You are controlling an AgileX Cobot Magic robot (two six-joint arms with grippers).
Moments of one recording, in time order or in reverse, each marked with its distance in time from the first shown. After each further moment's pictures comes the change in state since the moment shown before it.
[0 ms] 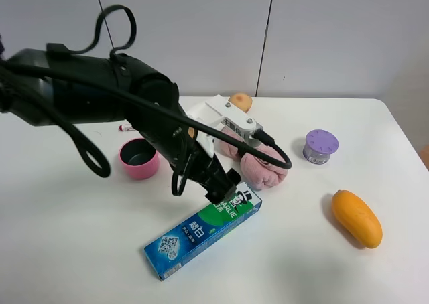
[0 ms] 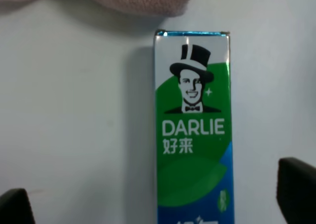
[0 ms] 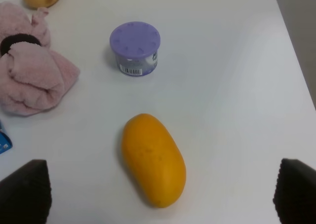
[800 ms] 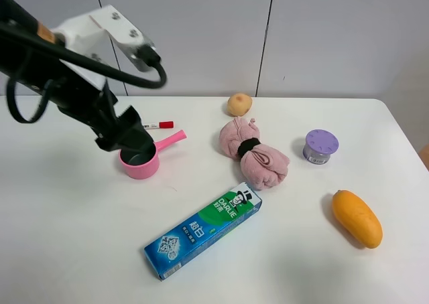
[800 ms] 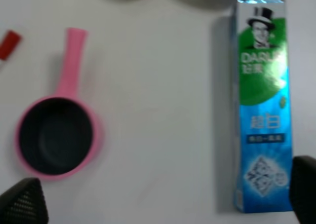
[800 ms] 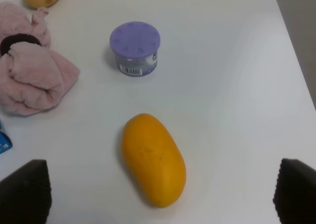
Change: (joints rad) left arm 0.322 -0.396 0.002 -0.104 0.309 0.394; right arm 0.000 0.000 0.000 0.000 0.000 0.000
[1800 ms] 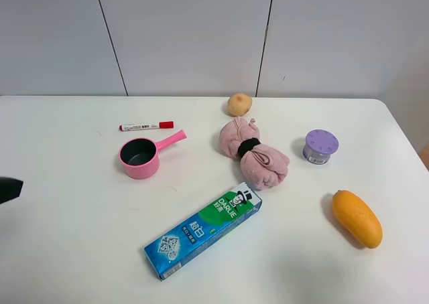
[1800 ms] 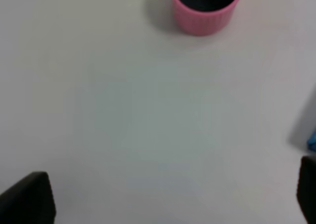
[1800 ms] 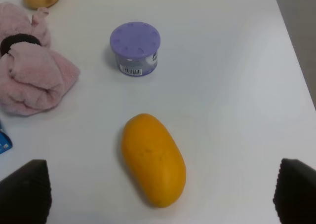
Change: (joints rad) left arm 0.606 -0.699 0.490 -0.069 0.062 0.033; right arm 0.000 0.000 0.000 0.000 0.000 0.000
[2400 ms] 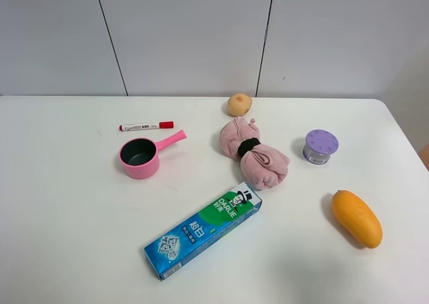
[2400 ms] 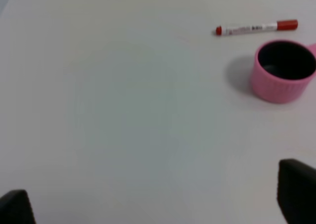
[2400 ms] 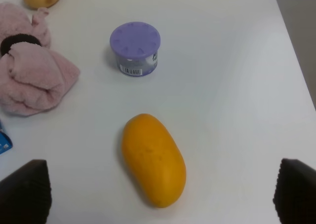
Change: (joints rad) left arm 0.000 -0.586 0.186 0.266 0.048 -0.451; right arm 0.000 0.000 0.000 0.000 0.000 0.000
